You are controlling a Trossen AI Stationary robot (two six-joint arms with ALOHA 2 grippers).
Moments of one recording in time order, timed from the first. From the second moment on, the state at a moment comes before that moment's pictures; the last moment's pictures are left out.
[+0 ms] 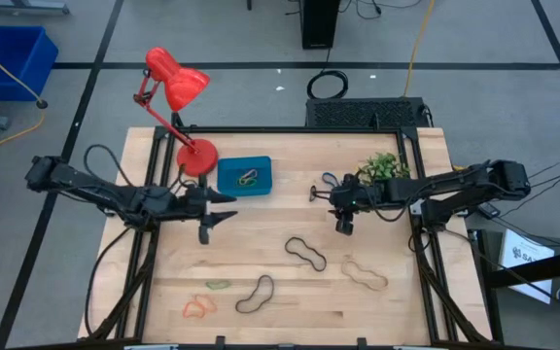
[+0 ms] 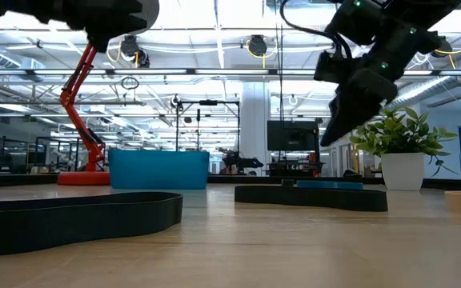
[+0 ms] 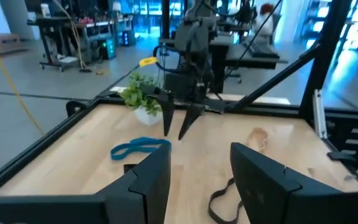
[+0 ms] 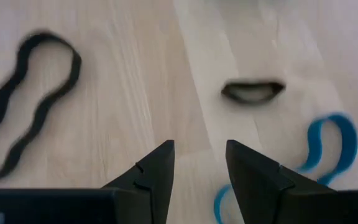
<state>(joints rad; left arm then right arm) -0.25 0.80 0.44 0.27 -0.34 -0.08 -0.04 1.27 0.64 -0.27 0.13 0.12</state>
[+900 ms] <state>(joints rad) -0.27 0.68 0.33 0.26 -0.33 -0.11 -0.20 1.56 0.91 -0.22 0.13 0.16</state>
